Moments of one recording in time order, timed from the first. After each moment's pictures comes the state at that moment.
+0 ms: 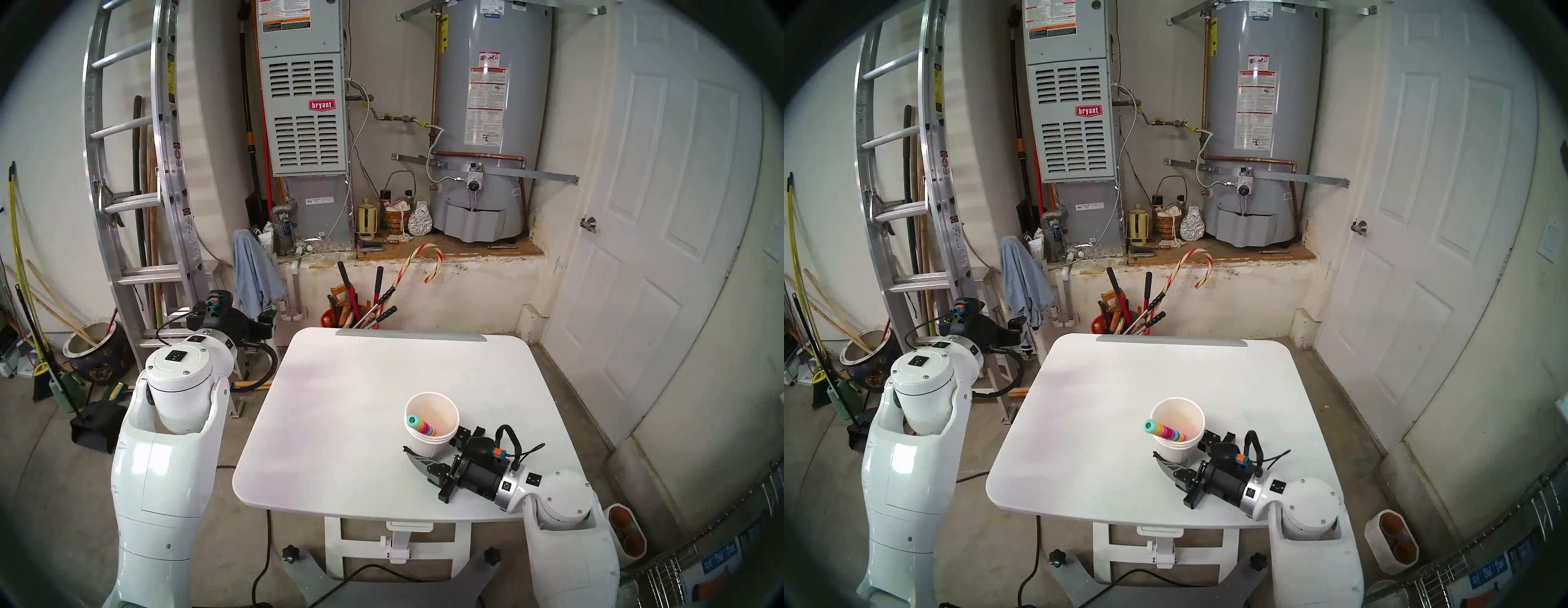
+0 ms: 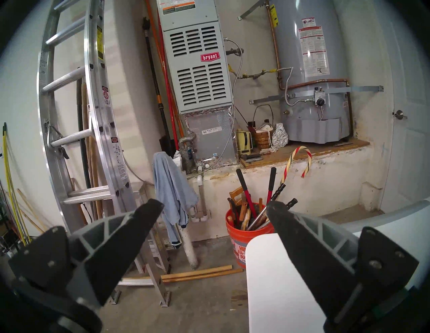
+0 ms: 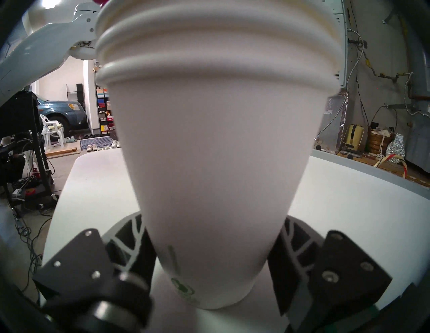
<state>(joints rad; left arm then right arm) 1.58 -1.33 -1.71 -1.94 -0.07 0.52 -0.04 -1.79 -1.61 1.73 -1.63 -0.16 -0.16 1.09</state>
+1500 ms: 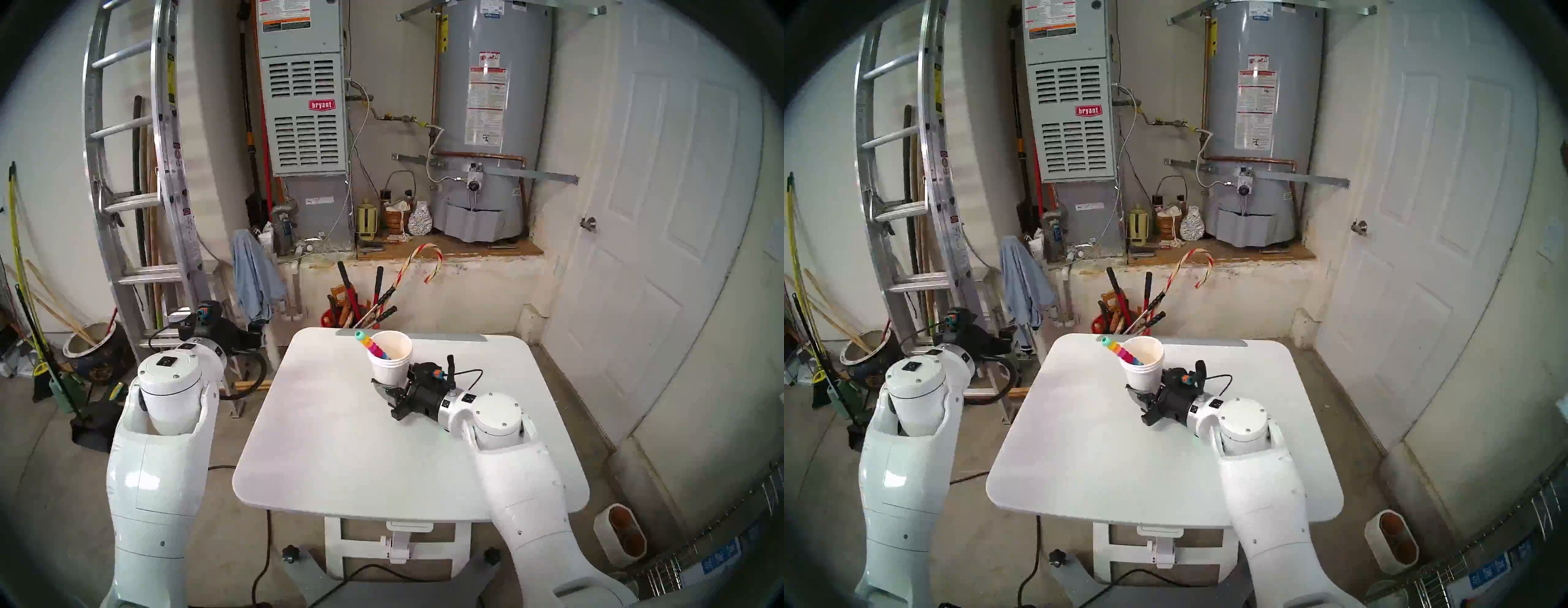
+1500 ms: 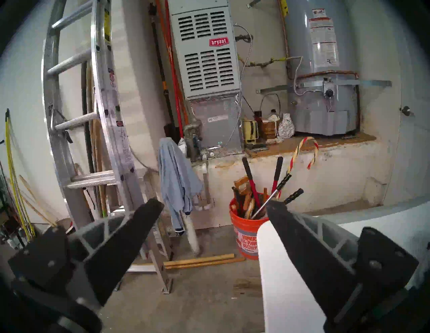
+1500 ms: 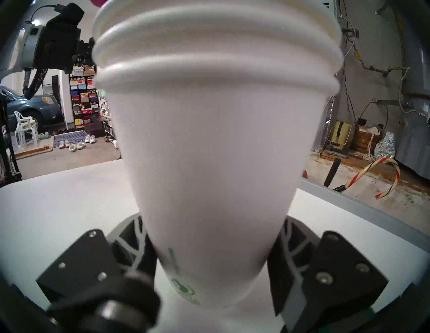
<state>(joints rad) 1.59 -1.32 -1.76 -1.88 -0.10 0.52 -0.07 -1.39 -1.64 1.51 -1.29 -0.24 0.00 0.78</state>
